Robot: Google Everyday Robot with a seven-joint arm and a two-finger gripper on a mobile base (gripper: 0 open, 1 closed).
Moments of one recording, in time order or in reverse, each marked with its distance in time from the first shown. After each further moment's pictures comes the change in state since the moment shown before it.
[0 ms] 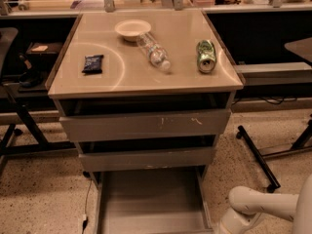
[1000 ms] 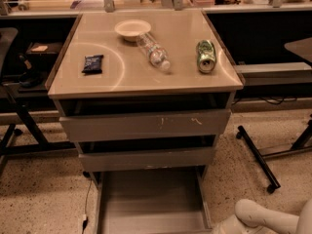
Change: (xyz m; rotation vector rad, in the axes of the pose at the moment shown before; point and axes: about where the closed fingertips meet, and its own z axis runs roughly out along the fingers) arm -0.016 -0.075 0.045 0.029 -0.278 0.032
